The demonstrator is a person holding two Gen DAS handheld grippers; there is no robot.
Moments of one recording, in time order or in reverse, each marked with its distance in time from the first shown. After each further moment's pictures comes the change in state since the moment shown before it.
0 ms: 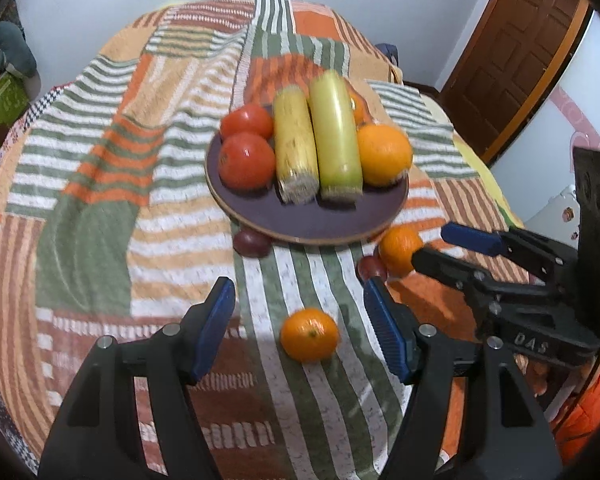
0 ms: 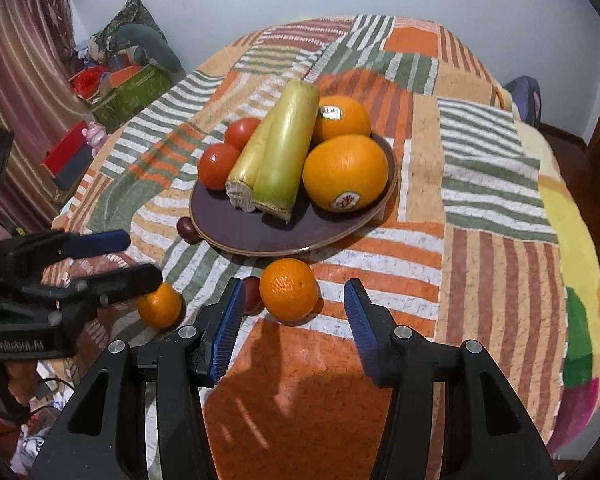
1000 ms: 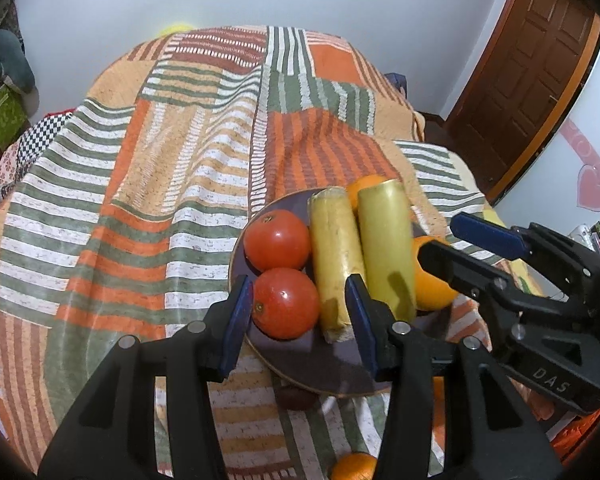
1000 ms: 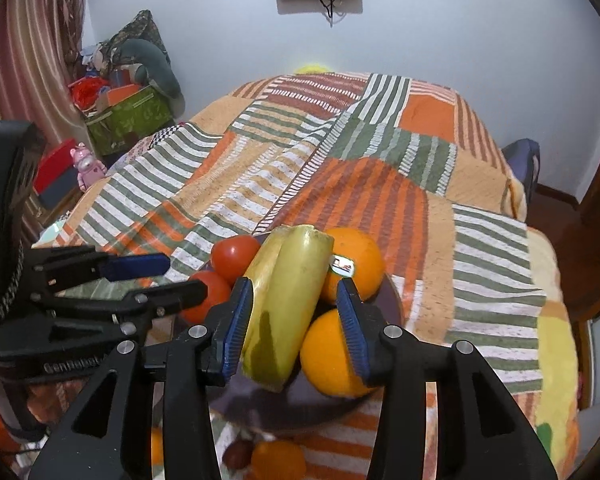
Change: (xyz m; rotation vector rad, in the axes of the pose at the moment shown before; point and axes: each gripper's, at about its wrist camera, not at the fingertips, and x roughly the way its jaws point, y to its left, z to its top) left arm 0.024 0.037 0.092 -0.008 -0.105 -0.002; right arm 0.010 0.017 0.088 -0.113 -0.139 -0.071
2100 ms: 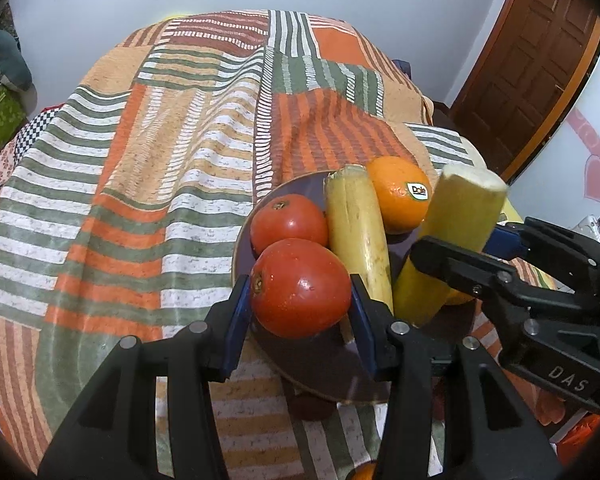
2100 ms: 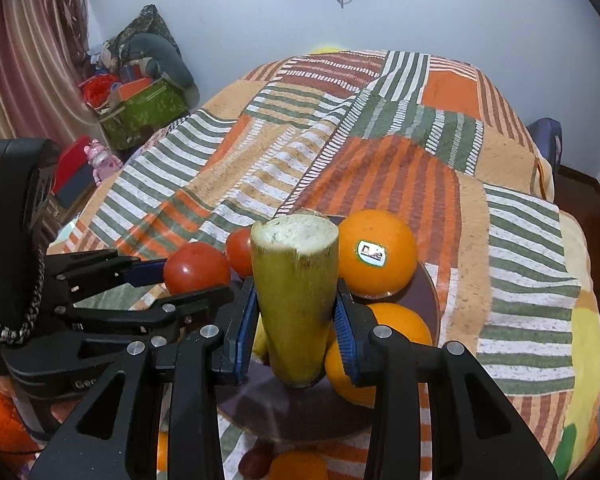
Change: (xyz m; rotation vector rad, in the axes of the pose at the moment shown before) left arm 0.030 0.008 -0.002 0.010 0.049 0.010; right arm 0.029 0.001 0.001 0.039 0.057 0.095
